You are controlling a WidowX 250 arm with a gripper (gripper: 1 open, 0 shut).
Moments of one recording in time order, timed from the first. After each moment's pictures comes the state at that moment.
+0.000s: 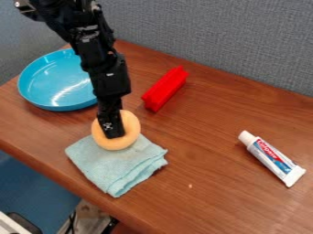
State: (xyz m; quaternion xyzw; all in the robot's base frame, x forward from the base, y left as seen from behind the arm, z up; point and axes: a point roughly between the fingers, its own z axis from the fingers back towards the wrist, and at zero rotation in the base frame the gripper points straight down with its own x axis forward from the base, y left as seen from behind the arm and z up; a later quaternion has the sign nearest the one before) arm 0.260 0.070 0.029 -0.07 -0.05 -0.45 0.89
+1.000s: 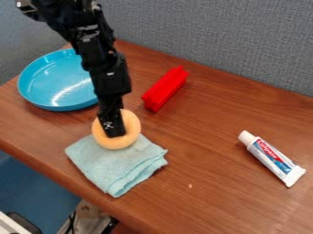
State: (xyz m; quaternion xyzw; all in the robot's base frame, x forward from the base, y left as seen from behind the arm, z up) arm 0.263 0.071 0.028 -0.07 -0.05 -0.45 0.89
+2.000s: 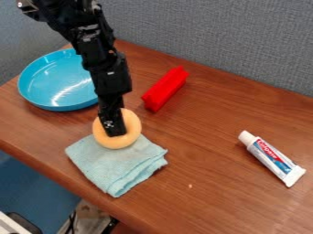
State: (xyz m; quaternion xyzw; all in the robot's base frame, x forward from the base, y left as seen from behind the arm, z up) arm 0.265 0.073 0.027 -0.07 -0.05 -0.45 0.89
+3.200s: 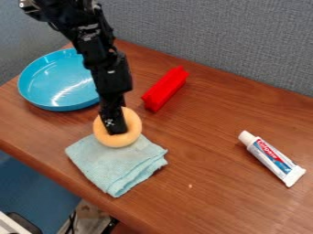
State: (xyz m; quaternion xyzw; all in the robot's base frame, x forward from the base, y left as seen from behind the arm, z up) arm 0.271 0.075 0.026 -0.07 -0.06 -0.46 0.88
